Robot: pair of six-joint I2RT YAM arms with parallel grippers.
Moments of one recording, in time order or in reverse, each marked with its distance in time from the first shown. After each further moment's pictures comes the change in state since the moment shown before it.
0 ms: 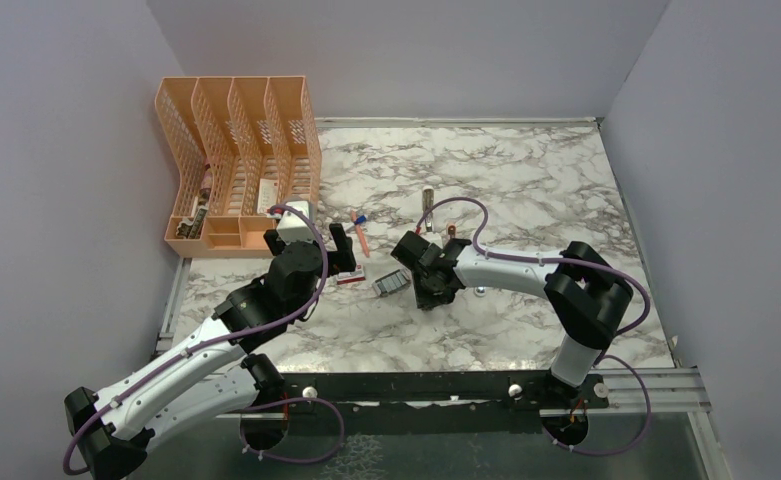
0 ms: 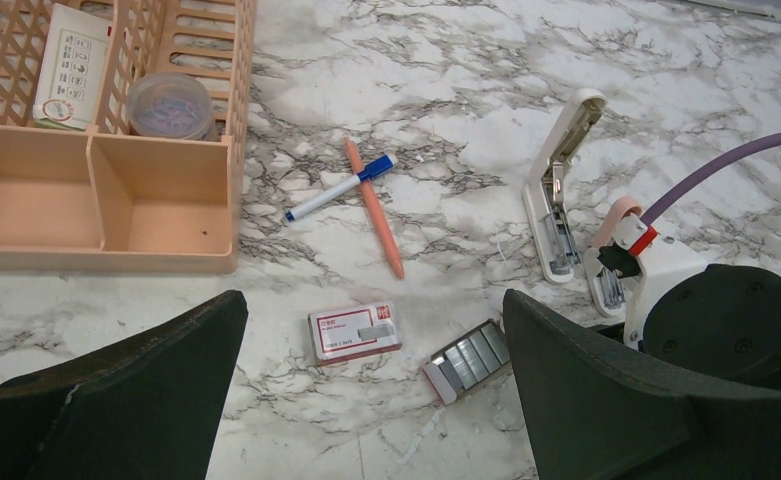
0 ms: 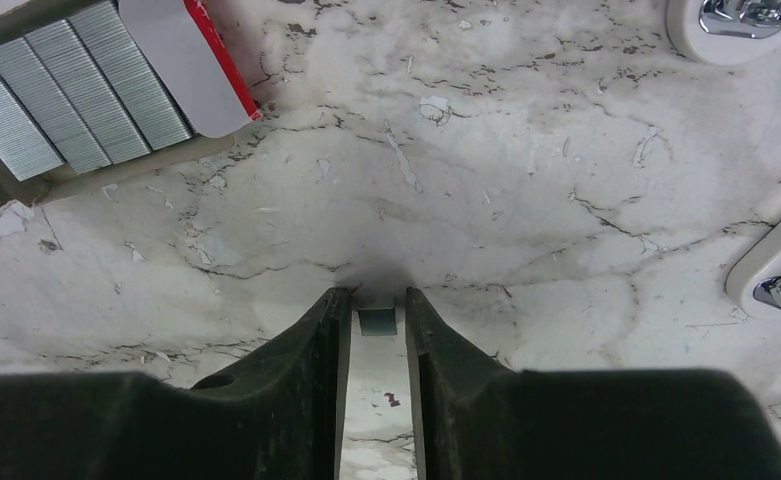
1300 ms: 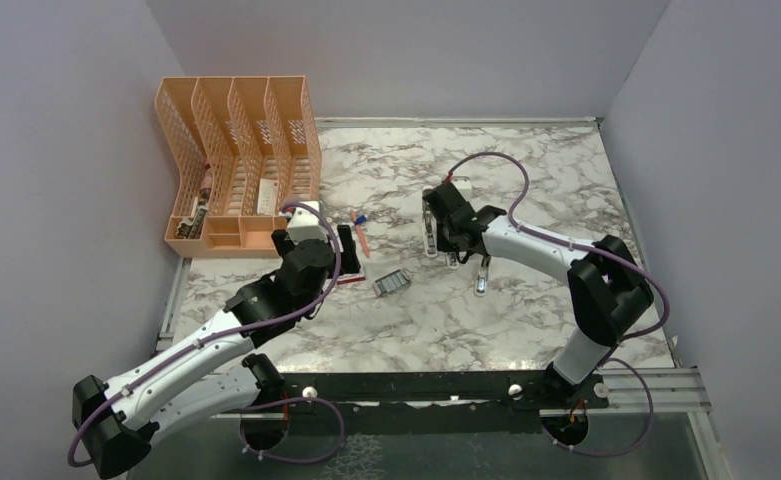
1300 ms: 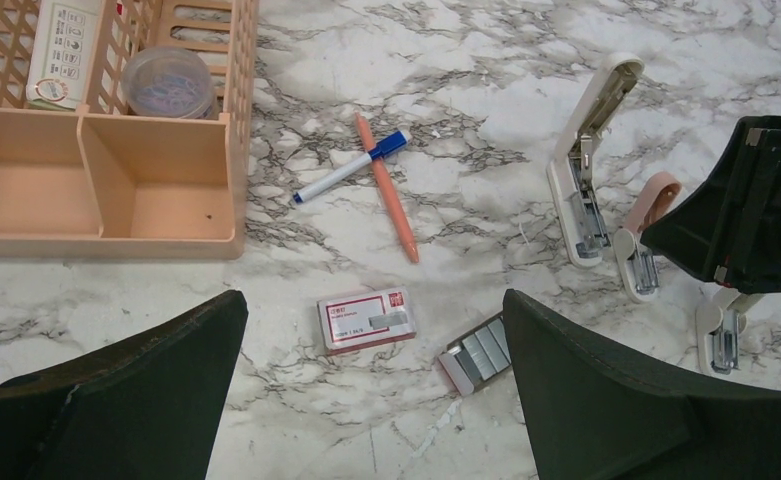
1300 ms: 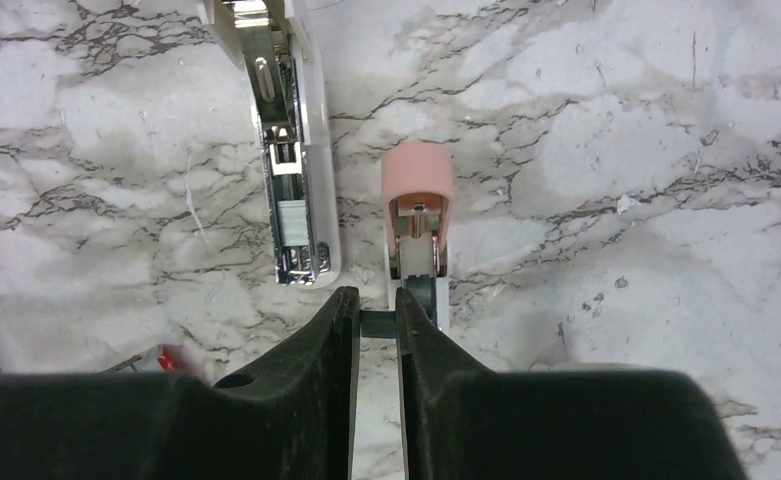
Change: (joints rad) left arm 0.000 0.062 -0.004 0.000 0.000 -0.002; right arm -0.236 -0.056 0.071 0.162 0.185 -0.182
